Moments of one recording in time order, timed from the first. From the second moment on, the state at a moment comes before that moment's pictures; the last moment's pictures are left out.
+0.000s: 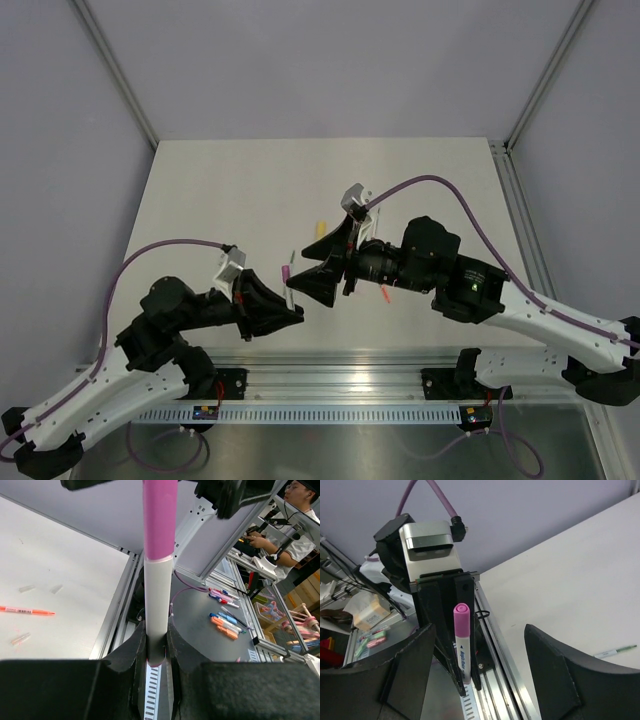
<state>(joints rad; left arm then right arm) -0.90 0.44 0.61 -0.08 0.56 -0.52 1.19 1.08 1.24 -0.18 -0.10 0.36</state>
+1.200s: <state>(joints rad) -0.90 0.47 0.62 -0.12 0.57 -0.50 1.16 1.15 1.21 -0.05 -0.20 0.43</state>
